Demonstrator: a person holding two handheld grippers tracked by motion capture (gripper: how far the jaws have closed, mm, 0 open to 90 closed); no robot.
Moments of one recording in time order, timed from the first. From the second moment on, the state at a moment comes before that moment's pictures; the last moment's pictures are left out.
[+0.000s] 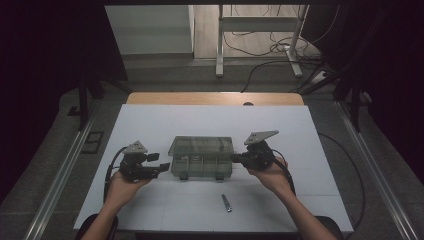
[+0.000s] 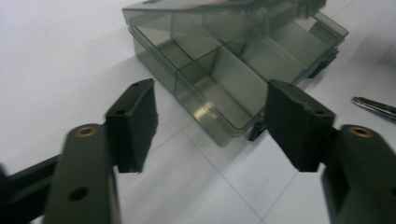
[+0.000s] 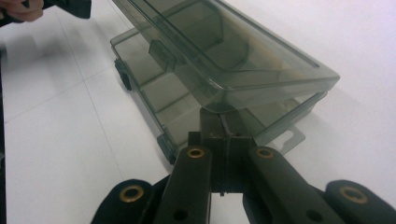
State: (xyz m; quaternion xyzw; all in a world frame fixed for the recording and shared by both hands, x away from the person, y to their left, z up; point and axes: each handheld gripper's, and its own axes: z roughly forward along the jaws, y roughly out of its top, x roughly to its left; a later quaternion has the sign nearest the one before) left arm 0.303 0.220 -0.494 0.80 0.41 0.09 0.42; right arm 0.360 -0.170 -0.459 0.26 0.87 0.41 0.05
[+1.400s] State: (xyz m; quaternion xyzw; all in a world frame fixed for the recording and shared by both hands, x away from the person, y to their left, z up) left arm 0.319 0.154 -0.501 0.85 0.34 0.07 0.40; right arm 0.390 -0.159 -0.447 0.27 0.86 0.43 0.06
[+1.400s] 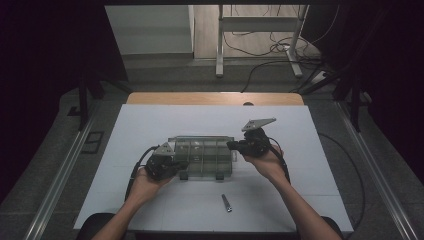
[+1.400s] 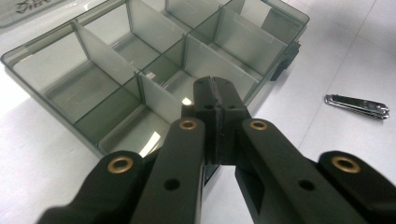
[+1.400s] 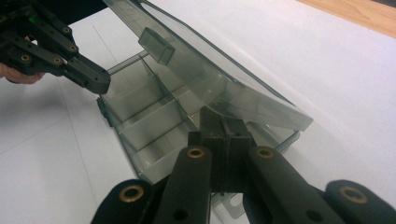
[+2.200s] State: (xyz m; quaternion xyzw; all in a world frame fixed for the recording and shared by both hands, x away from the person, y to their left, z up) left arm 0.316 0.143 -0.511 0.86 0.32 0.09 0.39; right arm 0.407 -0.156 -0.447 0.28 0.85 0.44 0.07
